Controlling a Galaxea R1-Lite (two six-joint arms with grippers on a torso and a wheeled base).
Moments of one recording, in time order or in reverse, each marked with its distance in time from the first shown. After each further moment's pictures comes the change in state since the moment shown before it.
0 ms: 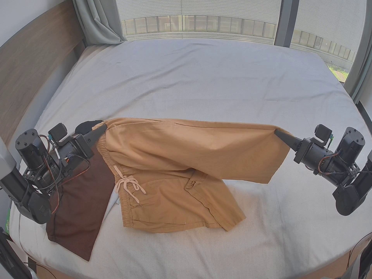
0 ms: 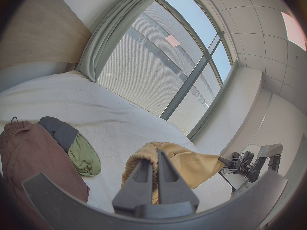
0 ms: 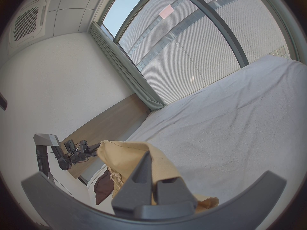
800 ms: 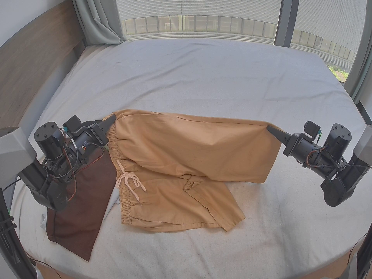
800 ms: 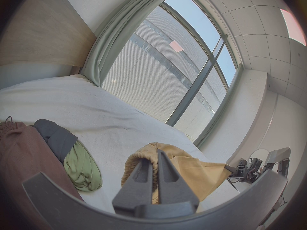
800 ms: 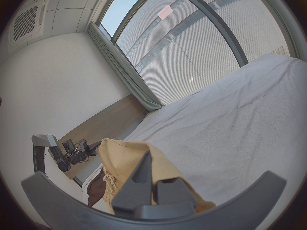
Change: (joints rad) left arm -0.045 0.161 -0.204 0.000 0.127 -0.005; right arm -0.010 0.143 -0.153 0.000 -0.005 0.003
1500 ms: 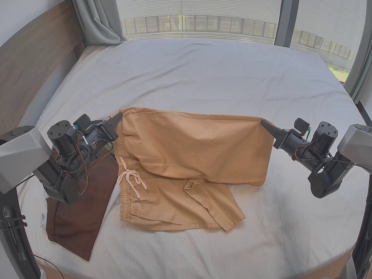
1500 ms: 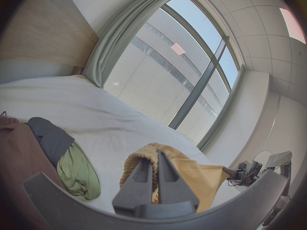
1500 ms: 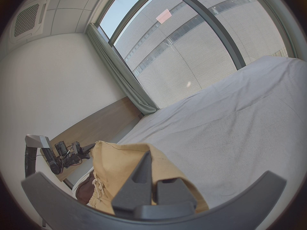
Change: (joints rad) left arm -0.021 0.122 -0.146 0.000 0.055 -0.006; right arm -0.016 0.166 -0.201 0.000 -0.033 0.000
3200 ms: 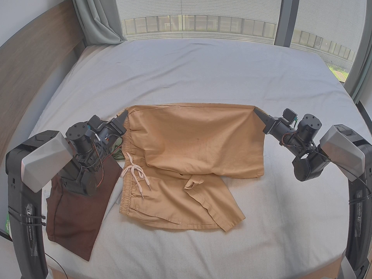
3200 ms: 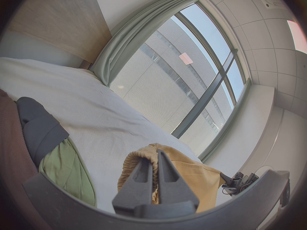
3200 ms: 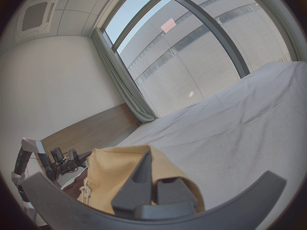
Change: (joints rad) left arm 0.008 0.240 -0.303 0.000 0.065 -0.121; right arm -0.033 0.248 -0.456 0.087 -0.001 0.006
